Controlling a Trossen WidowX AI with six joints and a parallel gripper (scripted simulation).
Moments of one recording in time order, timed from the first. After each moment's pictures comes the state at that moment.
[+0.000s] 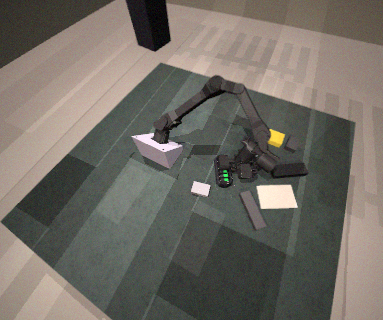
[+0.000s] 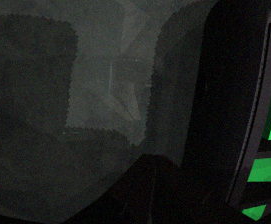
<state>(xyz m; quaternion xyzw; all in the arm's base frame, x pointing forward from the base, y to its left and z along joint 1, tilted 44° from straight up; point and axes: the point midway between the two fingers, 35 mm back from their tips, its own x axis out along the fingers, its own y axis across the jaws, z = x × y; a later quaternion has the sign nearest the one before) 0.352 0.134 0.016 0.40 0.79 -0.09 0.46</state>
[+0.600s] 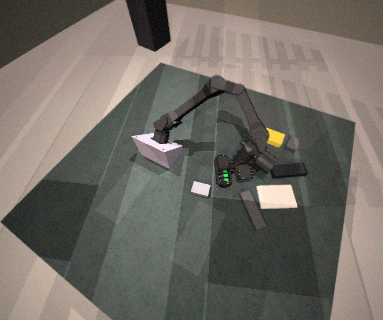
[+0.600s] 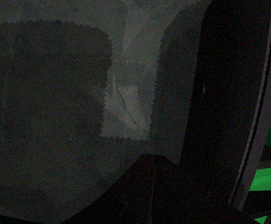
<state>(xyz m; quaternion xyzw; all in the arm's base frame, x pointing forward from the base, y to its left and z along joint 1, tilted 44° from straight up) 0.348 0.136 0.011 0.40 0.79 -0.09 0.45</state>
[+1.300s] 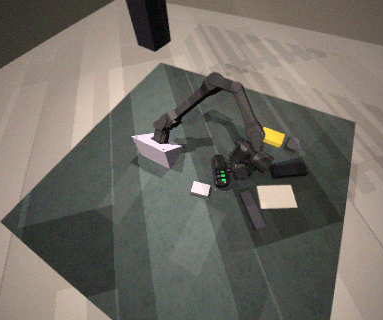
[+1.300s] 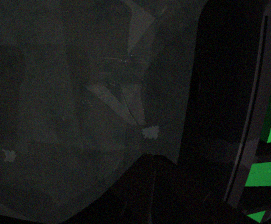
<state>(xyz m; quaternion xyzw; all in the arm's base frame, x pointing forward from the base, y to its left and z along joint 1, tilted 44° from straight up) 0.337 0.126 0.006 0.41 0.79 -0.09 0.46</state>
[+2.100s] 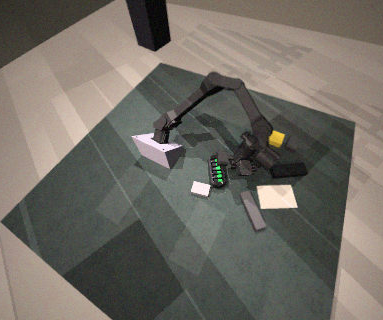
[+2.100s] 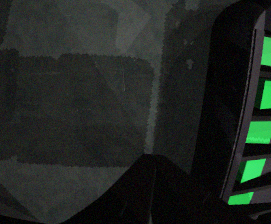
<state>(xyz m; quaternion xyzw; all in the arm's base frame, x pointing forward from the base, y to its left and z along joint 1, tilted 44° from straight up) 0.349 0.108 0.035 0.41 0.79 -0.09 0.45</state>
